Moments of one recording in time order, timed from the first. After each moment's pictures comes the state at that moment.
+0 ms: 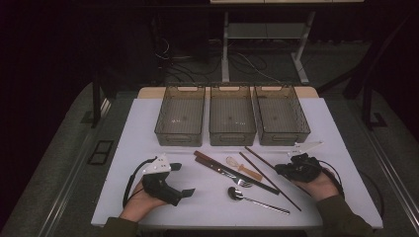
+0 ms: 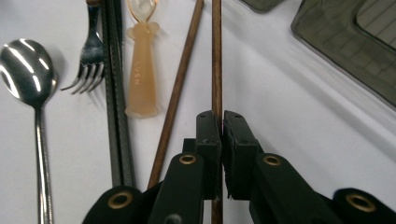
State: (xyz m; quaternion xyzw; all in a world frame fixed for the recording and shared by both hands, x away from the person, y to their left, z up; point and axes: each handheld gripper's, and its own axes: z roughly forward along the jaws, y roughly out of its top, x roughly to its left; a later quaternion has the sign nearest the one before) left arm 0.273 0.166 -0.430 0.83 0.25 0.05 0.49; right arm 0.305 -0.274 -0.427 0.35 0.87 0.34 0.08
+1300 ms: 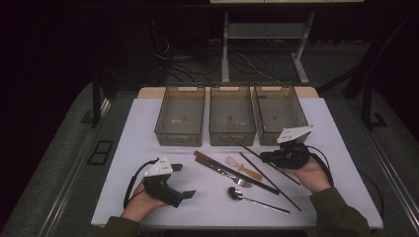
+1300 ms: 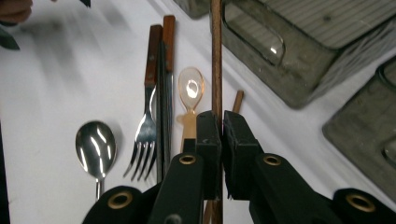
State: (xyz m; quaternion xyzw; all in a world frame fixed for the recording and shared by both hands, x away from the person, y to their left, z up) left arm 0.272 0.163 -0.434 0.84 0.24 0.06 0.48; right arm 0.325 -0.237 -0.386 0.30 0.86 0.40 0.06
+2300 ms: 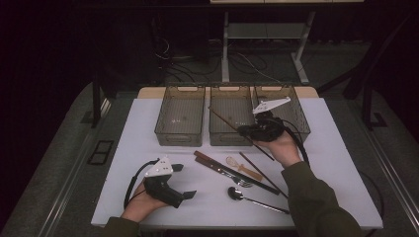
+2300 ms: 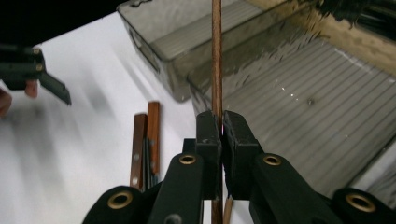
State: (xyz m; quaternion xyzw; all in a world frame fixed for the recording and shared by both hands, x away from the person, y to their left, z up) left arm 0.271 0.162 -0.434 0.84 0.24 0.06 0.49; right arm 0.380 -0.175 -0.346 0.33 0.84 0.43 0.08
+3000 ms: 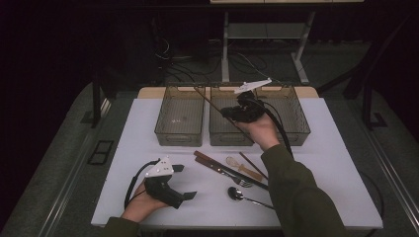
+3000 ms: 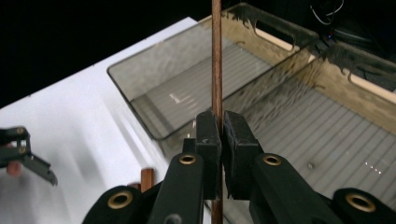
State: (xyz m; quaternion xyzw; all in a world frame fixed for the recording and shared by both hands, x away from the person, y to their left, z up) left arm 0.271 0.161 -0.435 0.84 0.23 0.06 0.49; right arm 0.418 -0.129 -0.321 0.34 0.82 0.45 0.10
